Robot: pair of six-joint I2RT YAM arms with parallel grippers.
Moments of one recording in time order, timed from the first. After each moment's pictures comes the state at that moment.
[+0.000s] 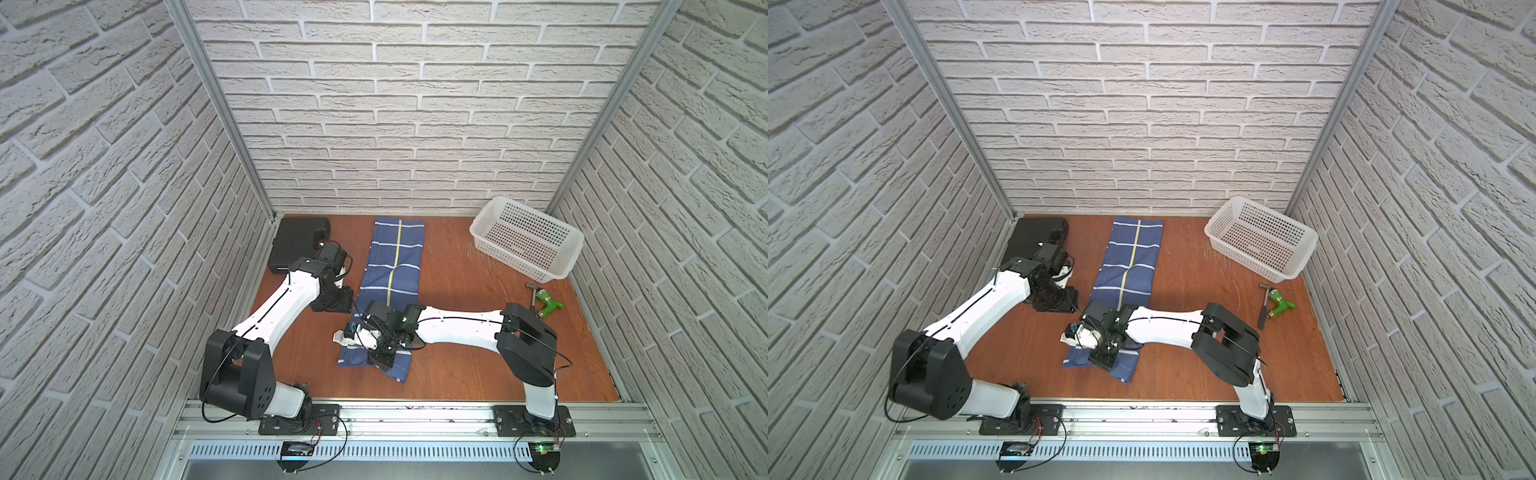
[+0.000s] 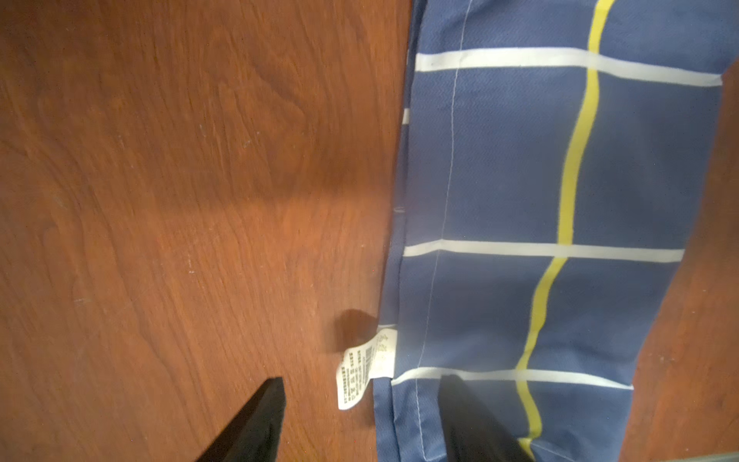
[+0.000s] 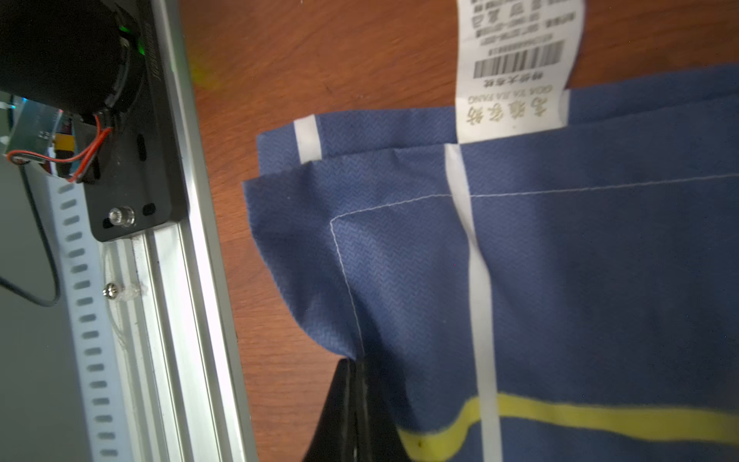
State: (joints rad) left arm -0.31 1.43 1.11 -1.05 0.01 -0.21; right arm 1.03 1.96 1.39 -0.62 -0.33 -0.12
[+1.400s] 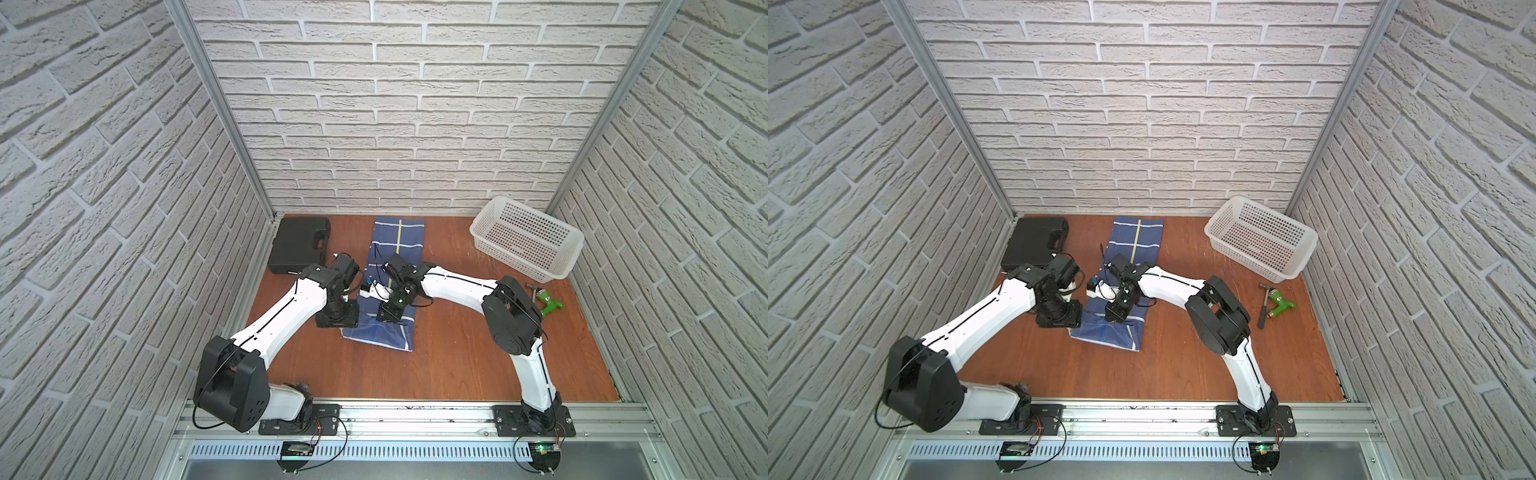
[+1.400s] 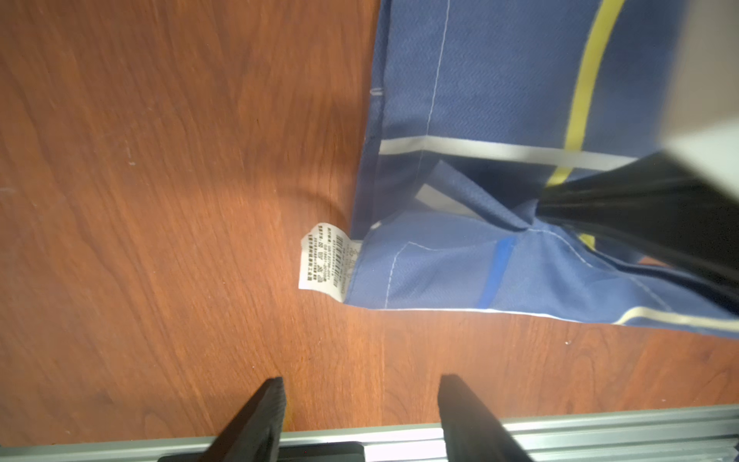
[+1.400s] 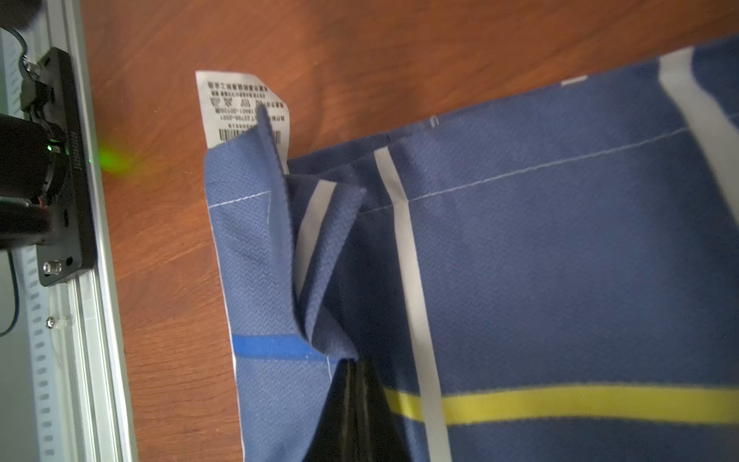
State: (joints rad) left arm -0.44 1.38 1.06 -1.16 0.03 -0.40; right arm 0.75 2.15 1.64 -0.71 -0.49 -0.28
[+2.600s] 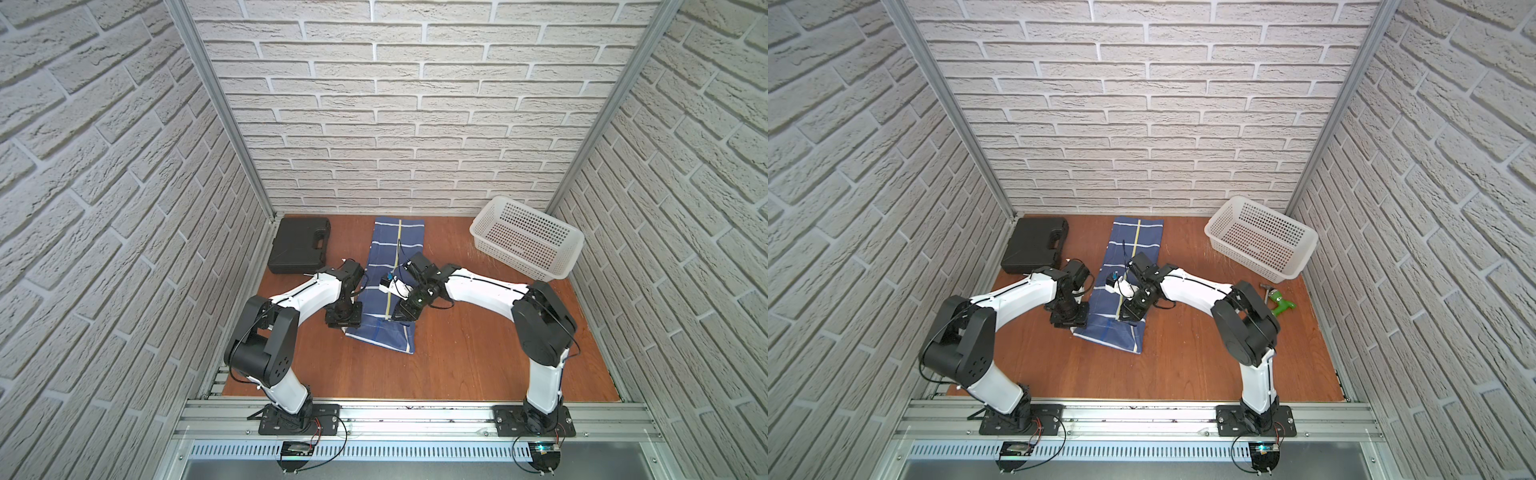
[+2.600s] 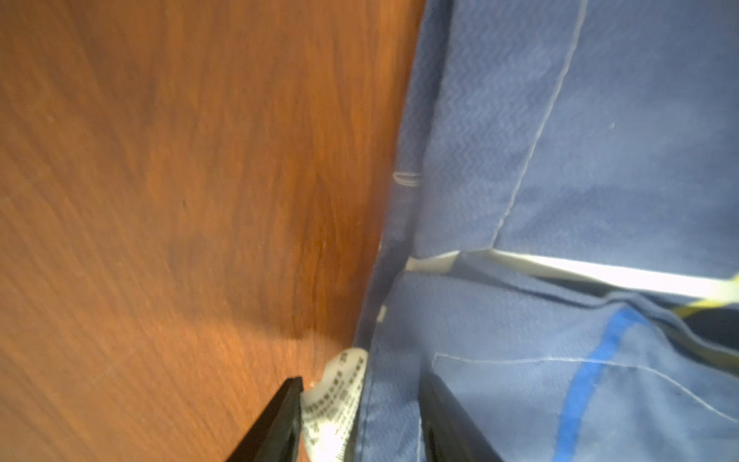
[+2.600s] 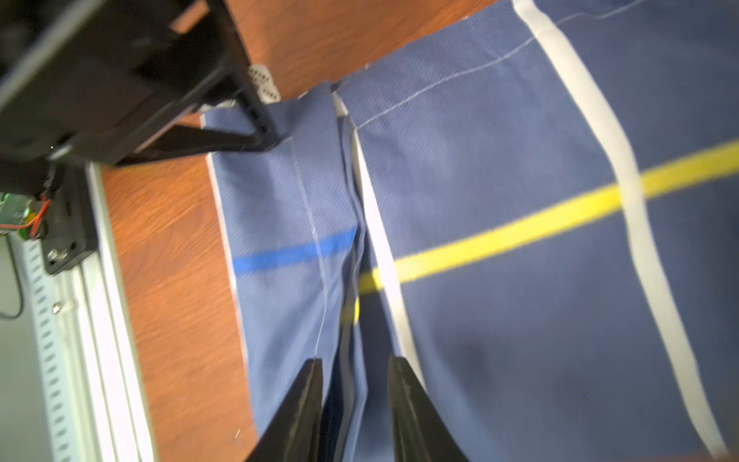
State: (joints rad) left arm -0.40 1.63 1.00 -0.93 0.03 -0.37; right arm 0.68 1.87 1.33 -0.64 -0.45 -0.21
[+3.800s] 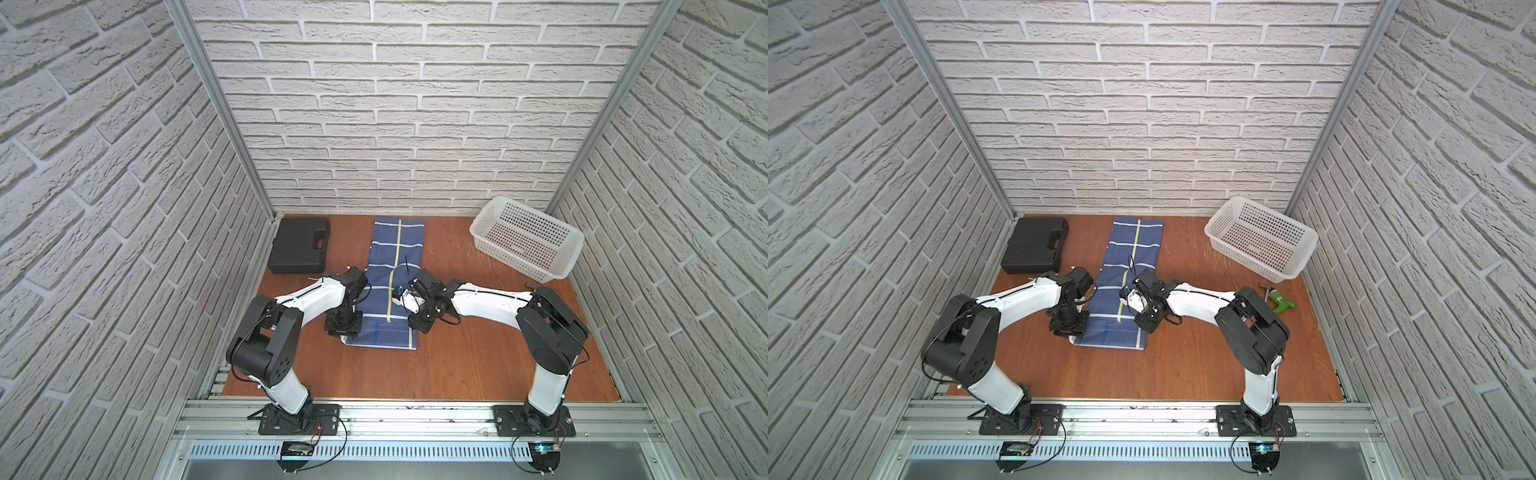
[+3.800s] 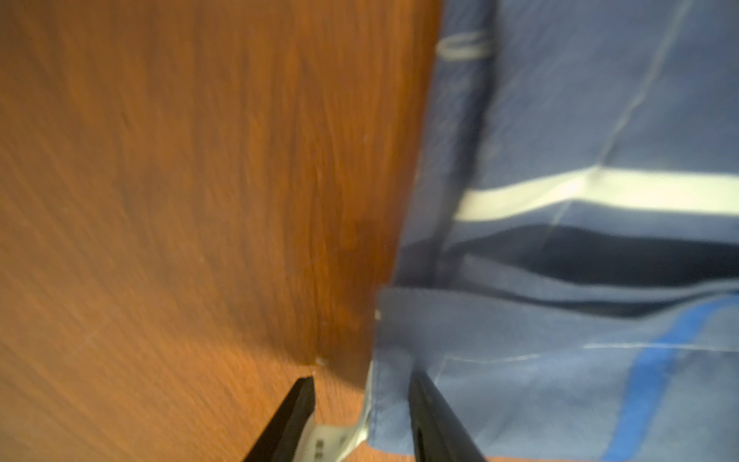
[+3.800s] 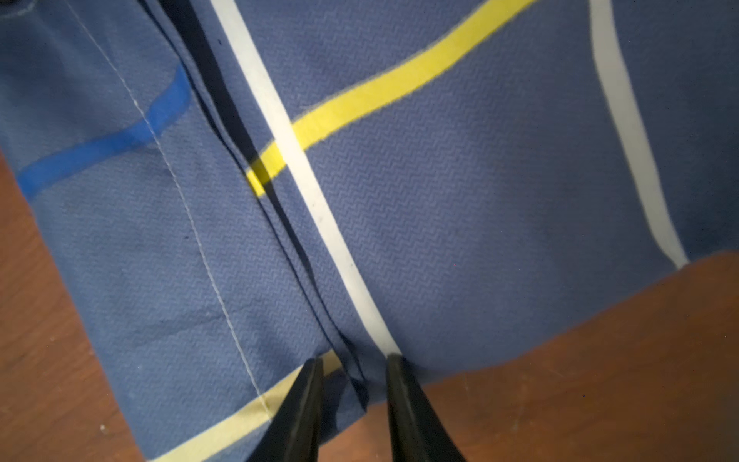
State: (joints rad) left arm -0.44 1.64 0.96 -0.98 0.00 -0.37; right arm 0.72 1.82 1.15 -0.55 -0.13 -0.21
